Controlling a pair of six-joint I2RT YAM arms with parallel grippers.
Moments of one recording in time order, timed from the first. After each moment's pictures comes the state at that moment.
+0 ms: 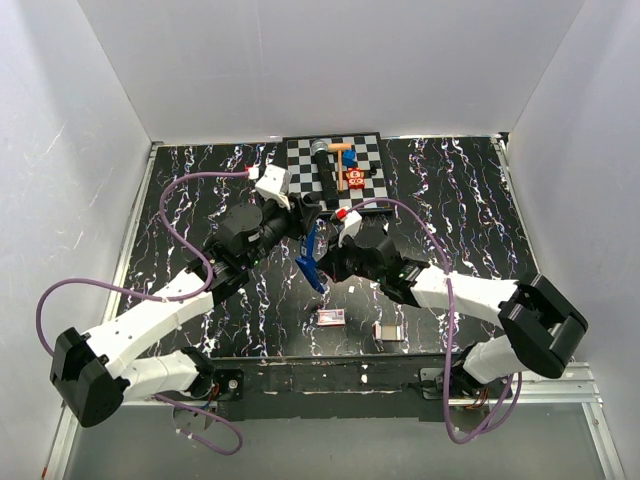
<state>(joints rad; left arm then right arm) -0.77 1.10 0.89 0.16 -0.13 -0.26 0.90 1.41 0.72 0.28 -0.09 0.38</state>
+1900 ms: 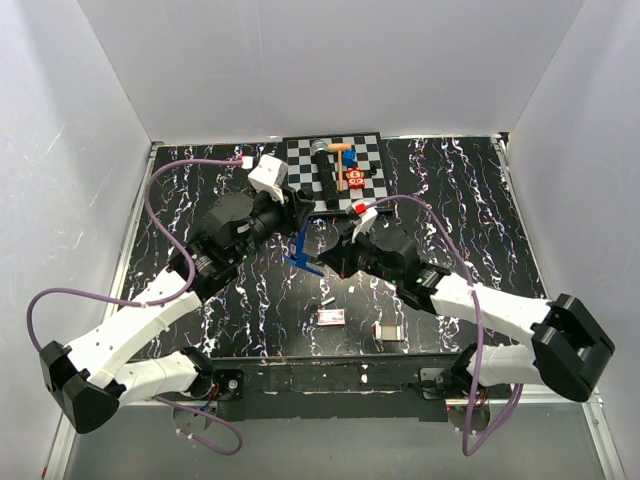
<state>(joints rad) -0.76 1.08 1.04 -0.06 -0.12 -0.21 0.88 1.27 0.68 0.35 -0.14 0.44</state>
